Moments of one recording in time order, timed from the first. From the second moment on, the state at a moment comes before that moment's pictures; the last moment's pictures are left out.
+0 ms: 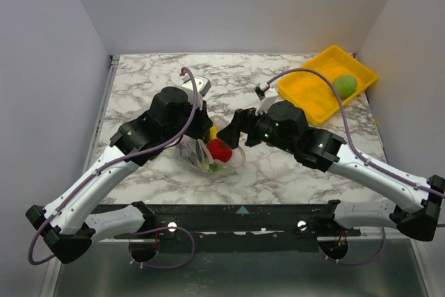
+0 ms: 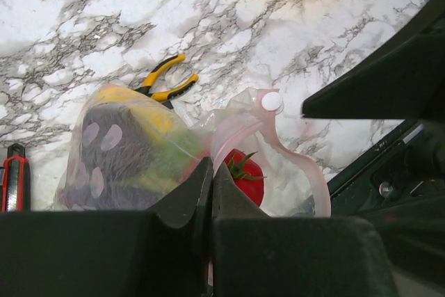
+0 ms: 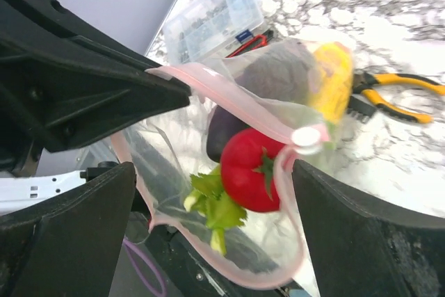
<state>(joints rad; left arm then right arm) -0.75 1.07 1.26 -0.69 0.00 -0.31 1.00 1.21 1.16 -0.31 0.09 0.62</state>
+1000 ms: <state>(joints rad) -0.72 0.99 1.28 -0.81 0.12 -0.07 0.97 0.92 0.50 0.38 -0.06 -0.22</state>
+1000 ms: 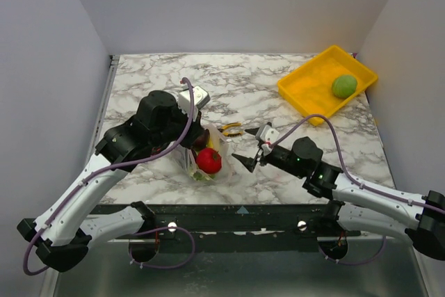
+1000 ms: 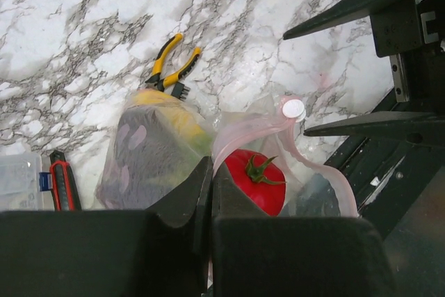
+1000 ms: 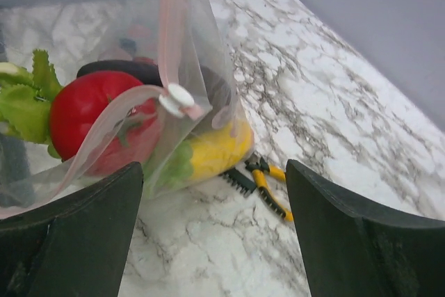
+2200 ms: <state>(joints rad) -0.71 0.87 1.31 -0.81 0.16 0.00 0.97 1.15 1.14 -0.20 -0.31 -0.21</state>
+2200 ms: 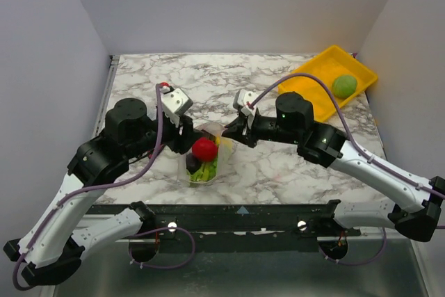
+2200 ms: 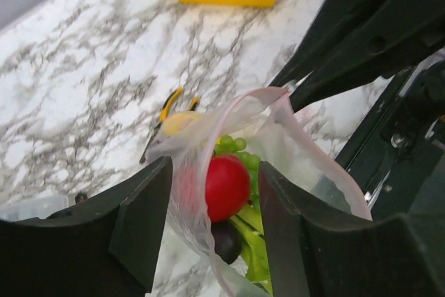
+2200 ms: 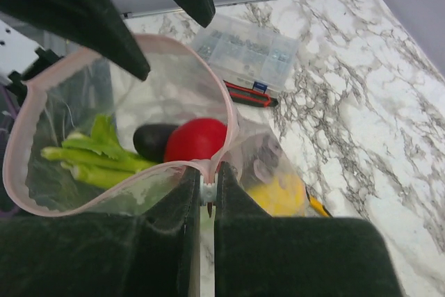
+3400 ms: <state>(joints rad) -0.83 0.94 1.17 -0.52 0.40 0.33 0.97 1.30 1.55 -0.80 -0.36 -0.14</state>
